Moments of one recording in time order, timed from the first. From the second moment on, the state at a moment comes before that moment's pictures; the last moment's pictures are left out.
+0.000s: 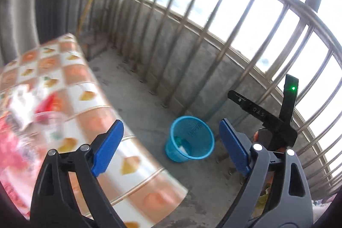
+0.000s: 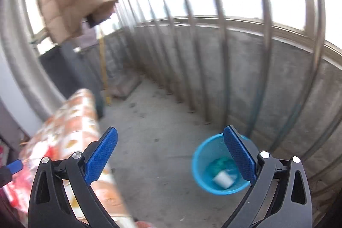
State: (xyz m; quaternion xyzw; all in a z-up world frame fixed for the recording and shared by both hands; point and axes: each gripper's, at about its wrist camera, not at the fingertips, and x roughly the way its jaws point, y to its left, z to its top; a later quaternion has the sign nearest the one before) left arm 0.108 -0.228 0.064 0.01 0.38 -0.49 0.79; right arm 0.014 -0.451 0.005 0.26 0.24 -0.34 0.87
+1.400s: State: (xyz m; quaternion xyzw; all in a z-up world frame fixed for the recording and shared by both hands) left arm 0.065 -0.061 -0.076 0.27 0.33 -0.31 0.85; right arm 0.304 -0.289 -0.074 0.40 0.43 -0.01 0.81
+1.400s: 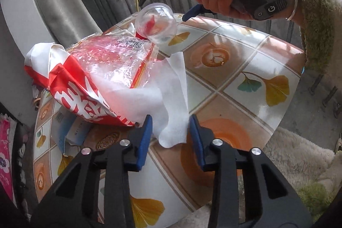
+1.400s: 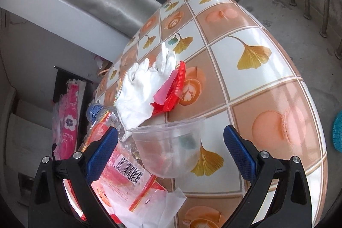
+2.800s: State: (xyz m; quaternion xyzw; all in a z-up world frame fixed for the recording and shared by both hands) left arm 0.005 -0.033 0.053 0.17 0.23 -0.37 0.88; right arm 0.194 -0.298 -0.004 0.42 0.38 0.04 0.82
